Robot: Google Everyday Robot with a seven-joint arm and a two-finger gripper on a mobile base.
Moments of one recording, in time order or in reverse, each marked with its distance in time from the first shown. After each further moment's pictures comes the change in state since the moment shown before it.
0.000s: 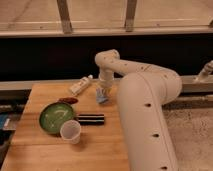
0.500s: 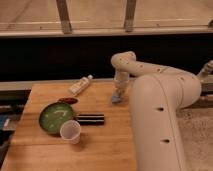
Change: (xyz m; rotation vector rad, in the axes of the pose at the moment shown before) arm 0.000 -0.085 -0.001 0.051 -0.009 0.299
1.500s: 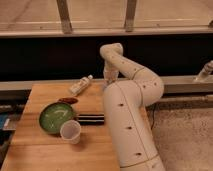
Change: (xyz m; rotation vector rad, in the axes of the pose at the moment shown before) arm -0.064 0.087 -0.005 -0.012 -0.023 -0.187
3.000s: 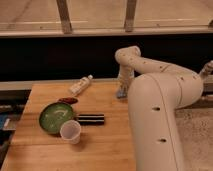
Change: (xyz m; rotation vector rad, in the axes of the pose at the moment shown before) arm 0.058 -0.102 -0.022 0.054 -0.014 0.247
